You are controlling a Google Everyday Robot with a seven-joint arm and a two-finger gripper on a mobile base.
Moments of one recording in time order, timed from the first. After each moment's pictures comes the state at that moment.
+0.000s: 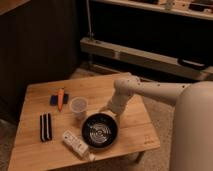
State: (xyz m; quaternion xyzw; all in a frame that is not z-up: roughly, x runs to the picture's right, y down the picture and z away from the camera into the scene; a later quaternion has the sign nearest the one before) arm 0.020 0.164 0.820 -0.30 -0.32 -0.35 0.83
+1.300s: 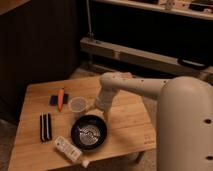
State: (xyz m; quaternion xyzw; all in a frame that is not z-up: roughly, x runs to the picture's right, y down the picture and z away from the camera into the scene) arm -0.056 0.155 0.820 -0.28 -0.39 -0.42 0.77
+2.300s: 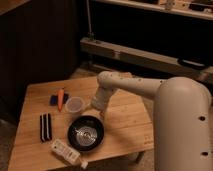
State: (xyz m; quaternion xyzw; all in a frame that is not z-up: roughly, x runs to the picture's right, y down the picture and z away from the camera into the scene) arm -0.075 0.158 0.812 -0.28 -0.43 -0.44 0.74
